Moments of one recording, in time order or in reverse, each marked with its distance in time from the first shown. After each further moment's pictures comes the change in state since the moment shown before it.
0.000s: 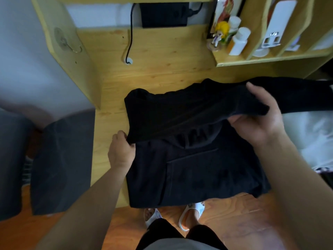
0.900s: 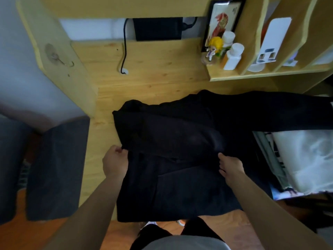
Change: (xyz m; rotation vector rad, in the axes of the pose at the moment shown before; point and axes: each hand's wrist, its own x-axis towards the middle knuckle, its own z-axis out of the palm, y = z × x) left_hand 0.004 0.021 0.012 -0.232 0.015 -0.298; right_hand 0.073 0.092 -0.178 -0.751 0.702 0.309
